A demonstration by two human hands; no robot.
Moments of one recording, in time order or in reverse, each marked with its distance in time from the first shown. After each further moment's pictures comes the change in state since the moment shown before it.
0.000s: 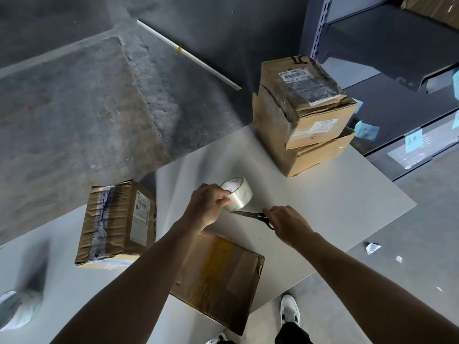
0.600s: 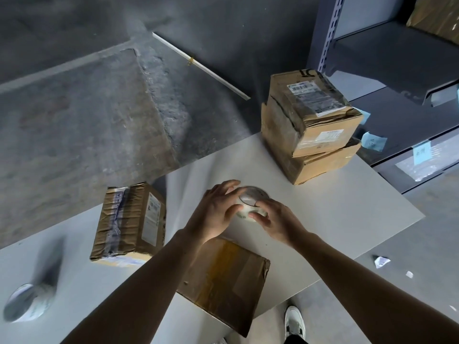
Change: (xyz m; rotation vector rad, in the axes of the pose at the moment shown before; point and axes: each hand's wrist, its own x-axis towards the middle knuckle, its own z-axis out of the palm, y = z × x) left_hand -0.021 0.002 -0.011 0.153 0.169 0.431; right_hand 0.015 -0.032 -0.024 0.380 0.238 -0.104
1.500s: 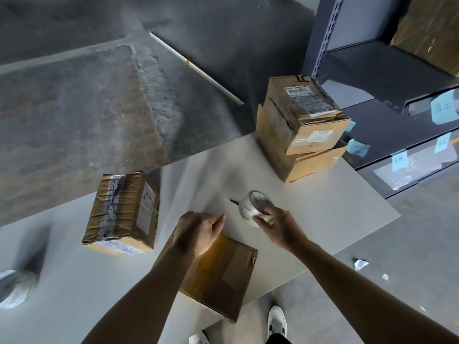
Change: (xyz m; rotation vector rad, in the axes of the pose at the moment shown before) left_hand -0.071 0.009 0.026 0.215 0.150 -0.188; right_hand -0.041 0.002 0.002 0.097 -0.018 0.300
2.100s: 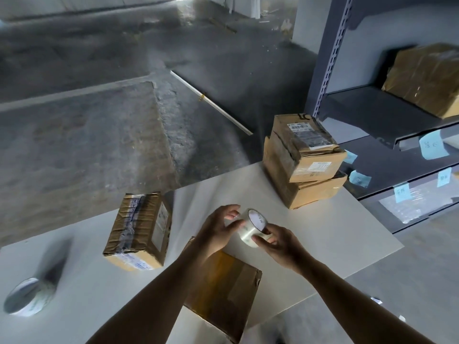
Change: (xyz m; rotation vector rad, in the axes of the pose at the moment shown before) left_hand 0.051 0.034 -0.054 -0.719 -0.277 -0.399; right_hand -0.012 -0.034 -0.028 0.106 -0.089 -0.104
